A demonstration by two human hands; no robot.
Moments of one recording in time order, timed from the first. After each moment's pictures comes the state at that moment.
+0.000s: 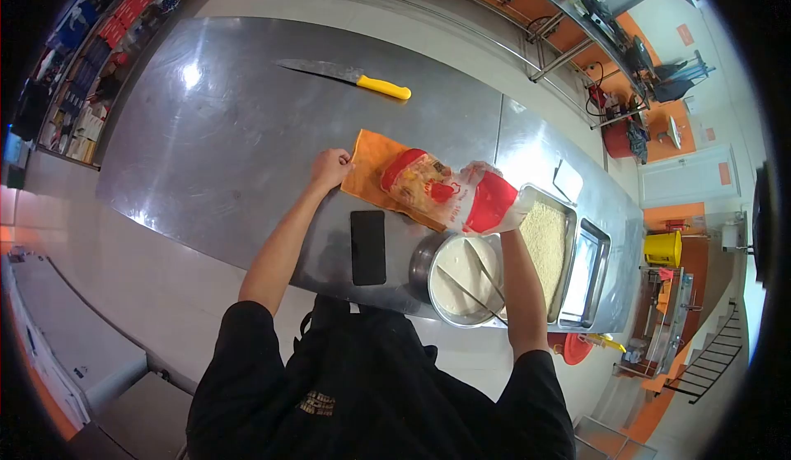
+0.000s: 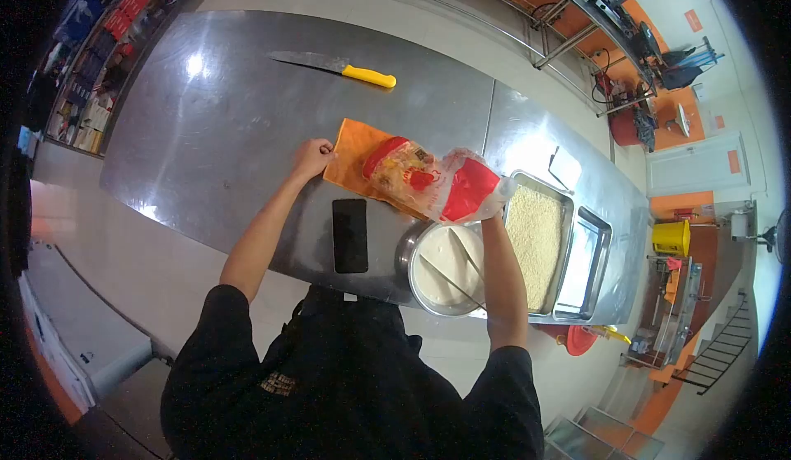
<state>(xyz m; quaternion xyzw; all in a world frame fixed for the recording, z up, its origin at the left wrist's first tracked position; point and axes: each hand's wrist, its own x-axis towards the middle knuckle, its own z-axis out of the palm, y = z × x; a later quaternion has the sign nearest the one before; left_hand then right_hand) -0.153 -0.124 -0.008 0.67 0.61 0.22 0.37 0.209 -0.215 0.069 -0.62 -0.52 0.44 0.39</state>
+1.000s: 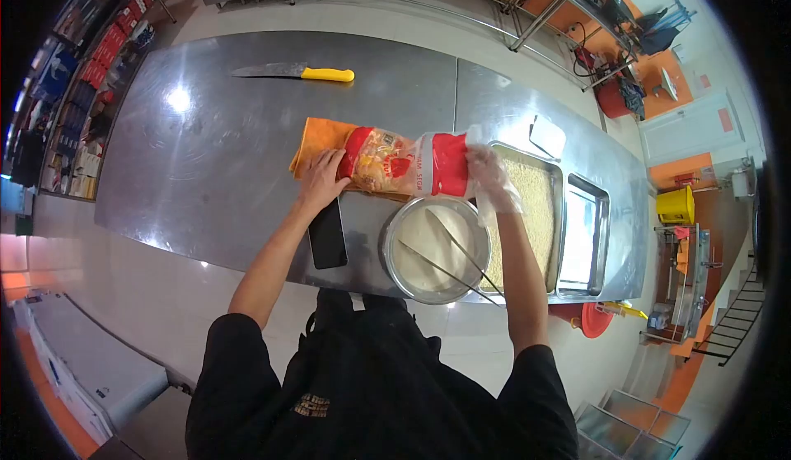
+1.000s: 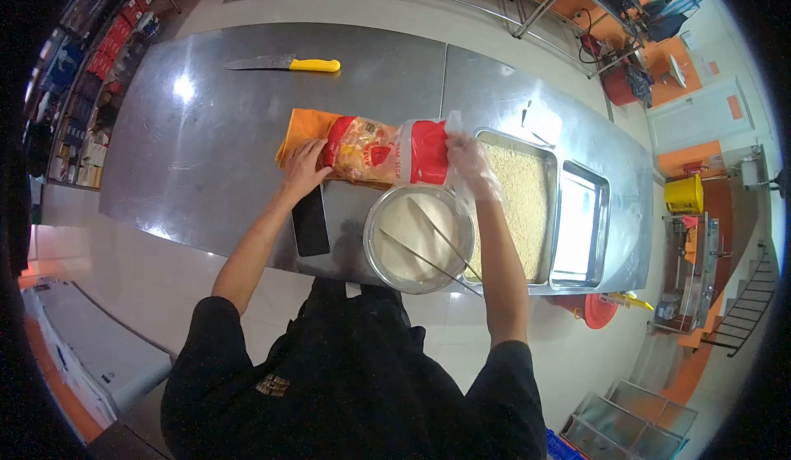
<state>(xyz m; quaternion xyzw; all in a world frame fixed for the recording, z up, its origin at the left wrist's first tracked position) -0.068 -0.207 0.023 0.84 0.49 0.20 0.14 0.299 -0.246 0.057 -0.68 -0.52 0.35 0.37</state>
